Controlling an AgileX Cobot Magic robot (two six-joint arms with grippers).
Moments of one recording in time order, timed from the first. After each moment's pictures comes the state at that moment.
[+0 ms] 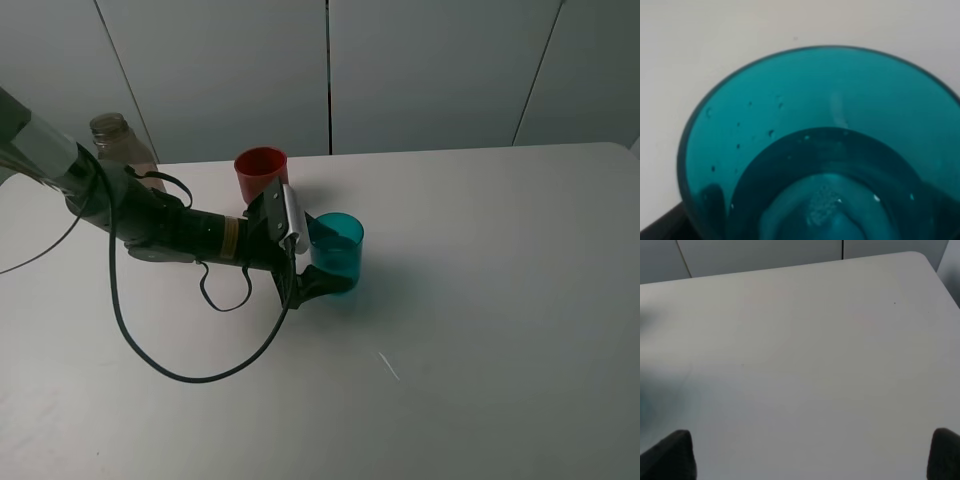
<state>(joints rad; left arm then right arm) -0.42 2.30 -1.08 1.18 -0.92 -0.42 -0.03 0.00 -0.50 -0.01 1.11 0.09</state>
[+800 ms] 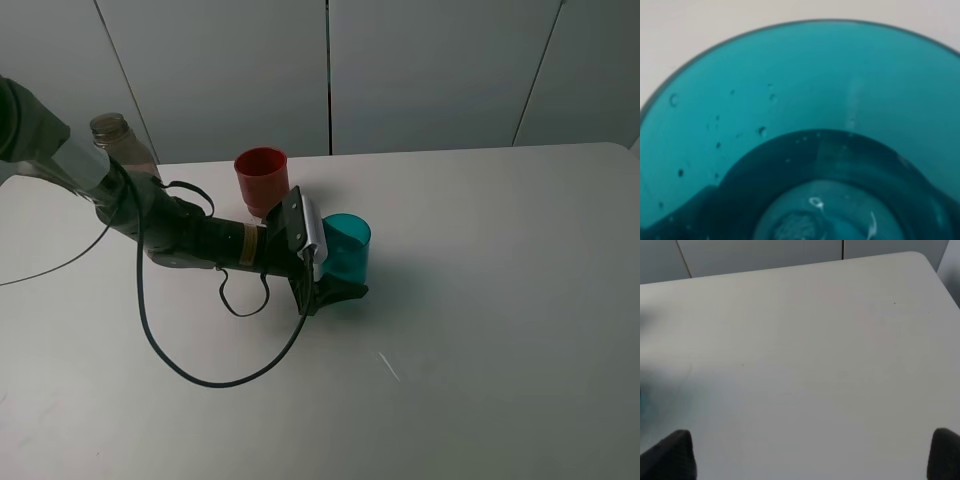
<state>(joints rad) -0.46 2.37 -1.15 1.16 -0.93 -0.39 -0.03 0.00 -0.50 -0.01 1.11 0.09</state>
